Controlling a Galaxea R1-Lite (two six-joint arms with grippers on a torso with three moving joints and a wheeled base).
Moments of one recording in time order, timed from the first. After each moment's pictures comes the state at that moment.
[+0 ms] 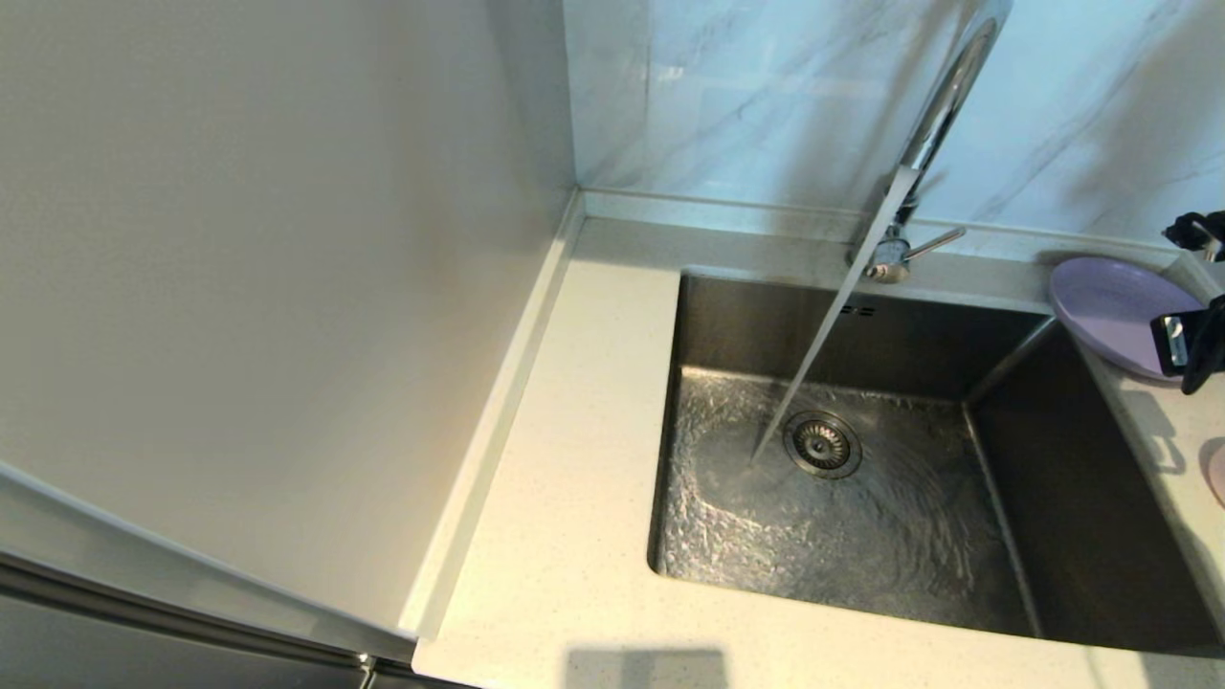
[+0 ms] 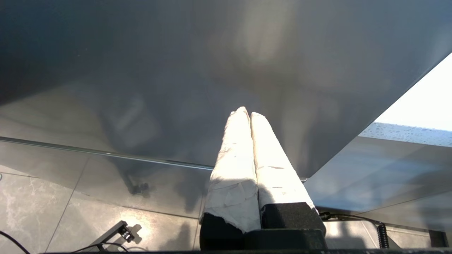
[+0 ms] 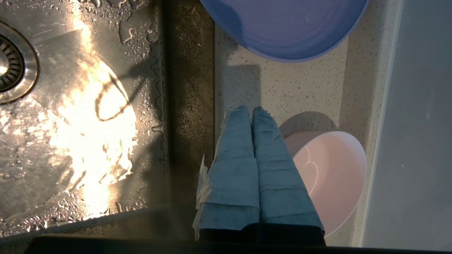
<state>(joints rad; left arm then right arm) 0.00 0.00 0.00 0.00 0.00 0.00 -0.31 1.74 -1.48 0.39 -0.25 -0.19</state>
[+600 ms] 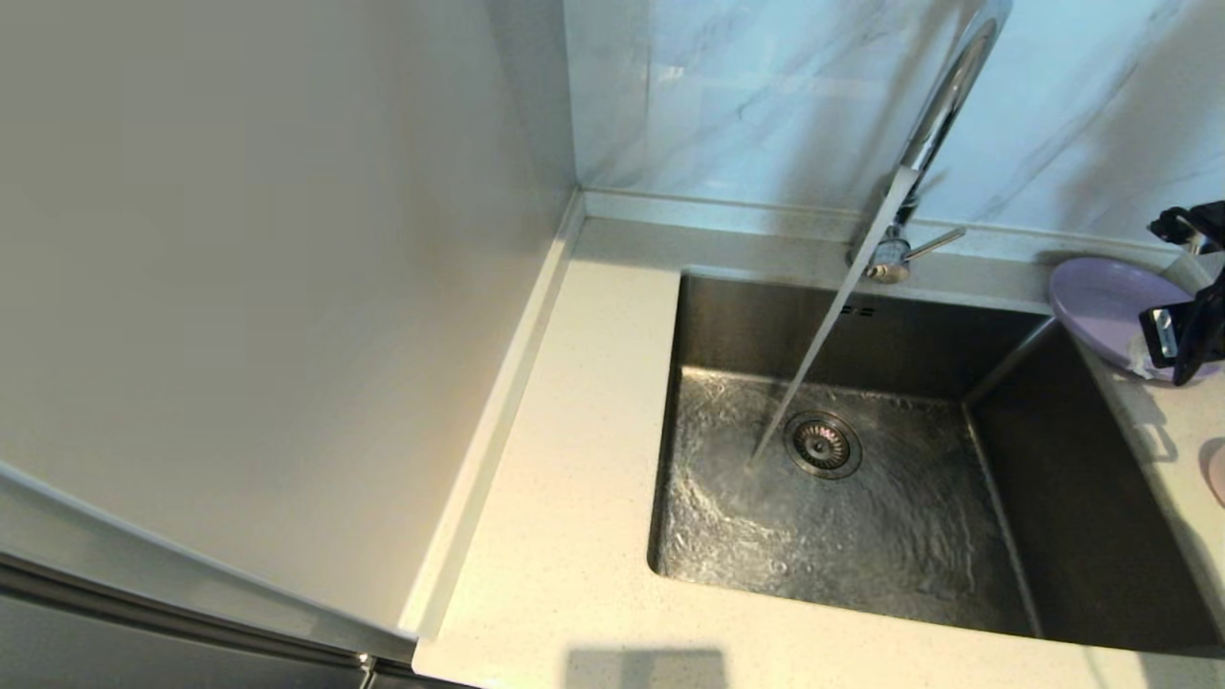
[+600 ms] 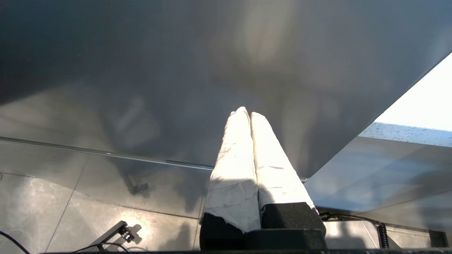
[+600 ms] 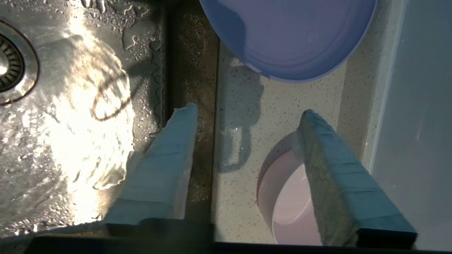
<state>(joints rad) 0.00 0.00 0.00 0.00 0.00 0.00 -0.30 1.78 -1.53 0.40 -0.24 -0.24</state>
